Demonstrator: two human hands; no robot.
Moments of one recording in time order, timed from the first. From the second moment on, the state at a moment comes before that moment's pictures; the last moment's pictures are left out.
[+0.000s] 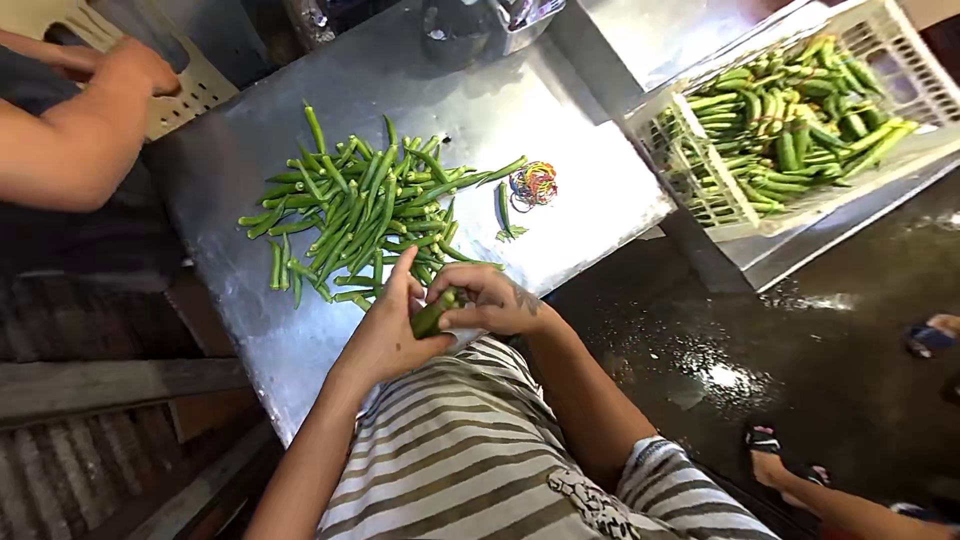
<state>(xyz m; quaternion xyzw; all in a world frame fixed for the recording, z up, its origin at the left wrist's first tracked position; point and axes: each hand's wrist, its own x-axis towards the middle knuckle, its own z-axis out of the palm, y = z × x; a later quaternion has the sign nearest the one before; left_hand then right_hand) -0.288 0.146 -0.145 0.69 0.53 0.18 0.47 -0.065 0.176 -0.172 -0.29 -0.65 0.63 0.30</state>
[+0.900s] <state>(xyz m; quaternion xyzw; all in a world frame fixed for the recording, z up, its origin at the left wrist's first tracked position) -0.333 0.137 -0.190 0.66 0.59 0.20 0.42 -0.016 0.219 -0.229 -0.59 -0.60 0.46 0.28</state>
